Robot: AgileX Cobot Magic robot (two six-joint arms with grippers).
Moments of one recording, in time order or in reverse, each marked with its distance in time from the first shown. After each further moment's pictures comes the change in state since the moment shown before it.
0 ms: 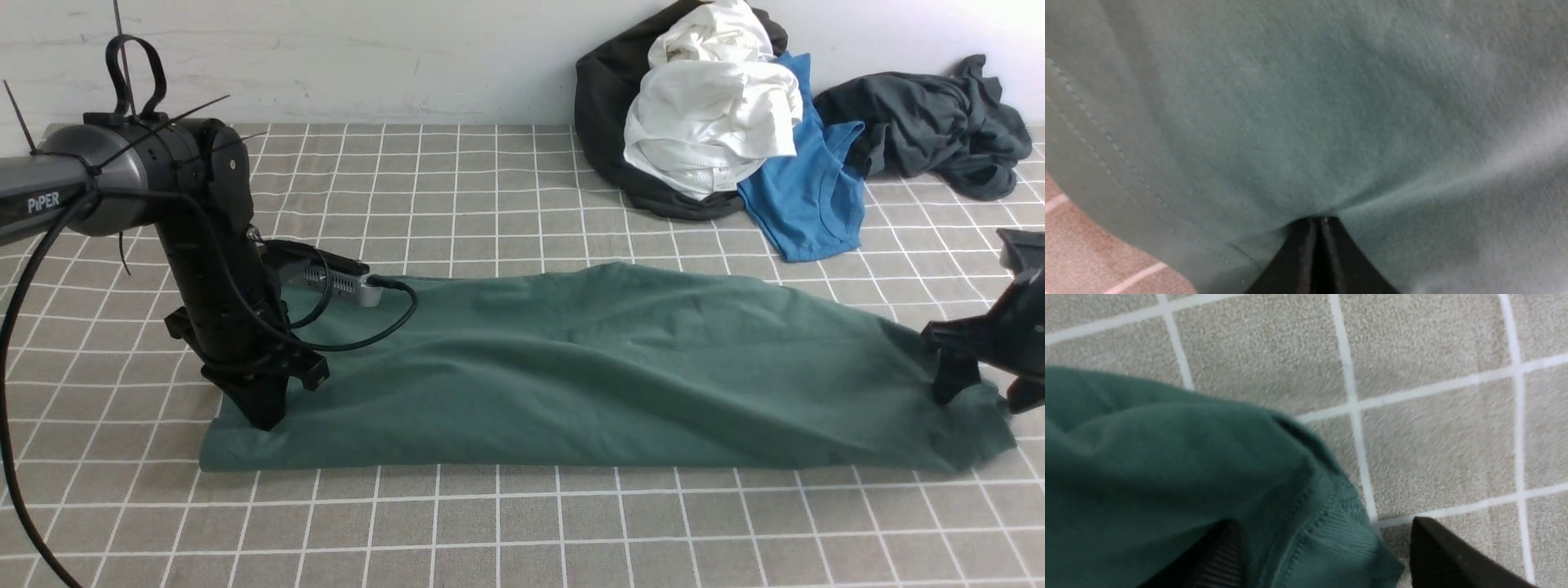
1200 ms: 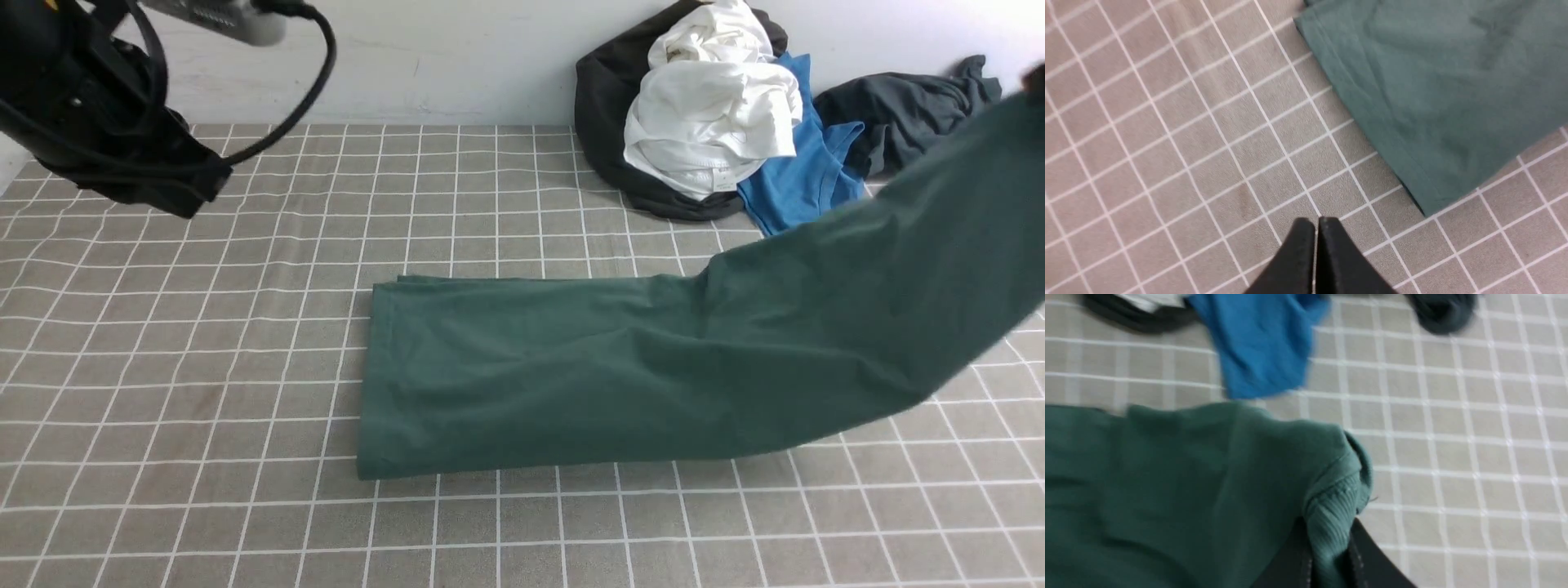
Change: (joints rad) right arm 0.172 -0.423 -0.349 -0.010 0.265 -0.158; left arm 0.002 -0.628 0.003 -0.046 0.007 0.003
